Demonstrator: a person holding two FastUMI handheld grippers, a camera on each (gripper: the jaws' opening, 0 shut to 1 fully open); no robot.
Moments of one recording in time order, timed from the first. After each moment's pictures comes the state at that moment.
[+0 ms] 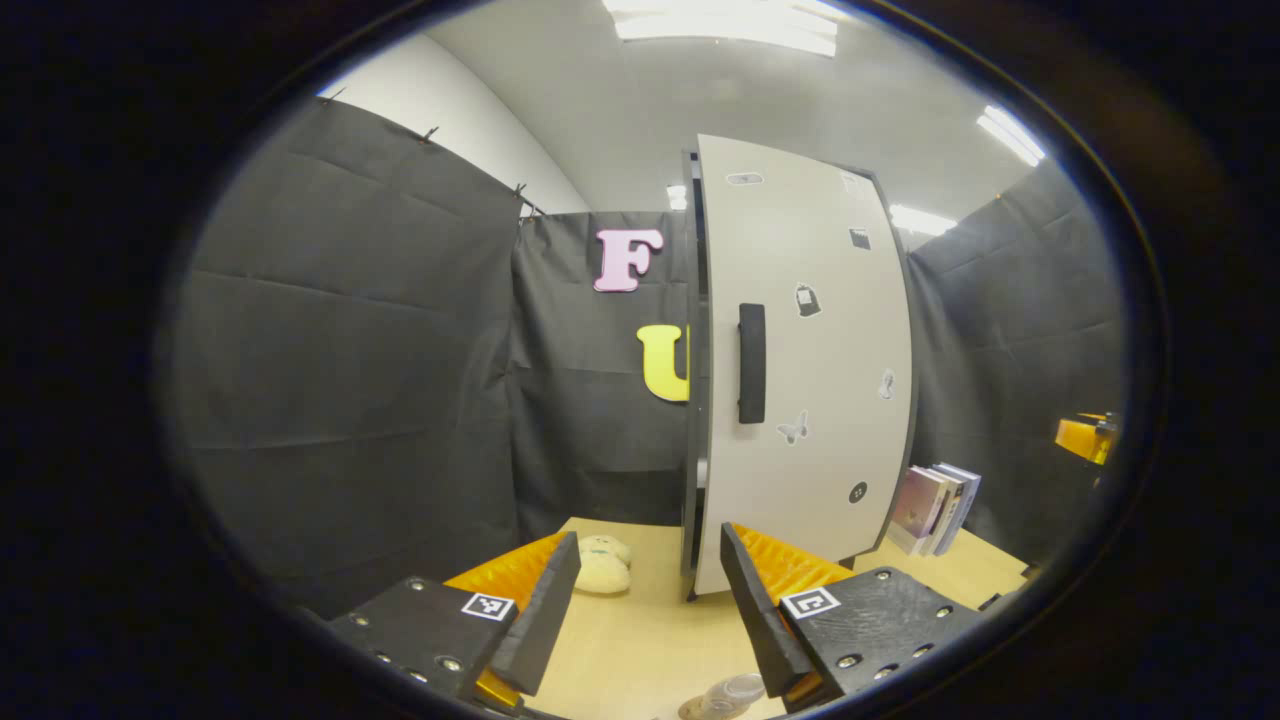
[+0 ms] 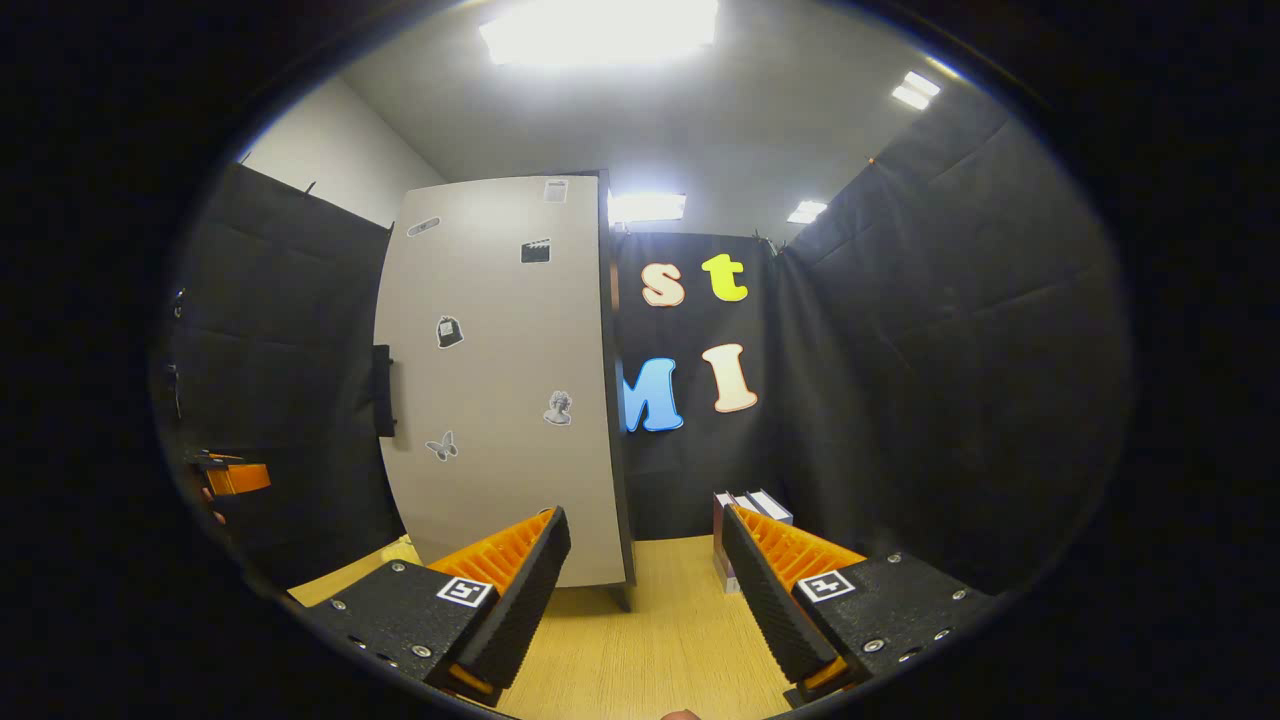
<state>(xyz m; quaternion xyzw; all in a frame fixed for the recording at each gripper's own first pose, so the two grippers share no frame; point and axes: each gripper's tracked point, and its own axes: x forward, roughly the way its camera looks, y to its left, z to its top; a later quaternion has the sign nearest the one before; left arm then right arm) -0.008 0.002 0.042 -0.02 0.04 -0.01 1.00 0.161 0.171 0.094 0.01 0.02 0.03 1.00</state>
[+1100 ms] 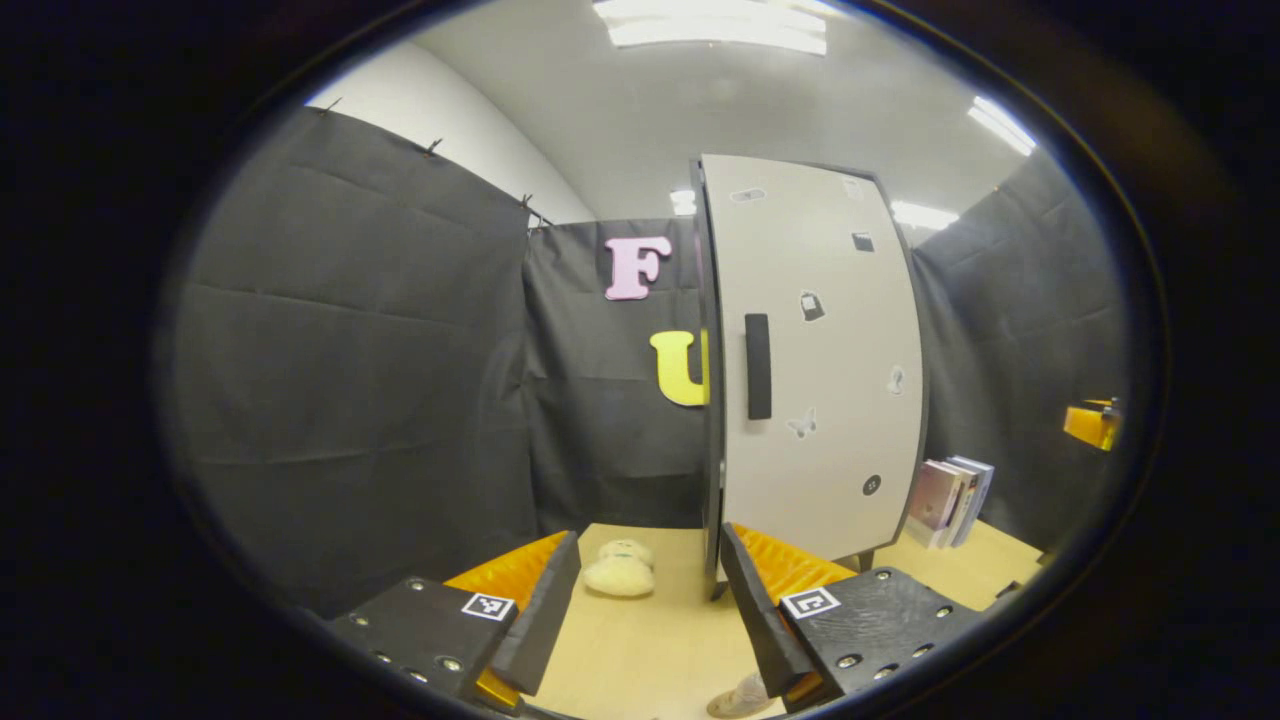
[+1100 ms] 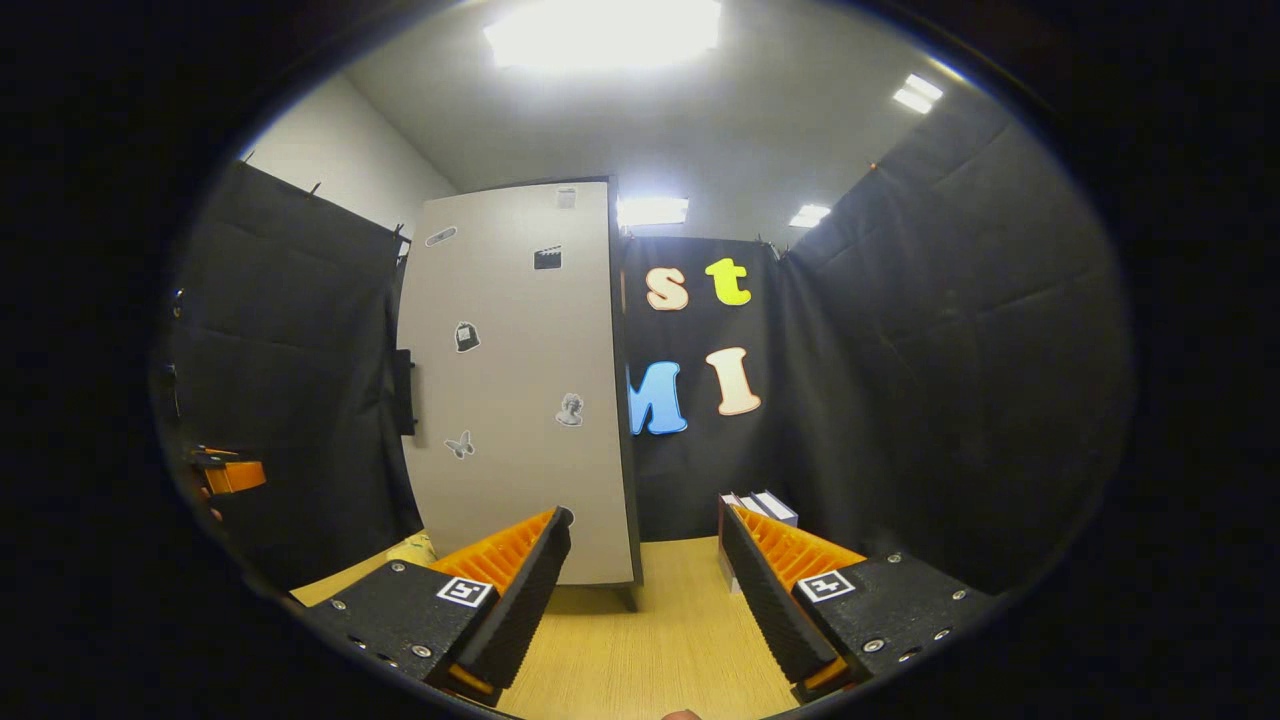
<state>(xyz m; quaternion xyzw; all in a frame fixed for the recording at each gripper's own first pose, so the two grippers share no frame) -0.021 0.027 0.044 0.00 0.03 0.00 1.00 0.159 0.174 0.095 0.01 0.02 0.03 1.00</state>
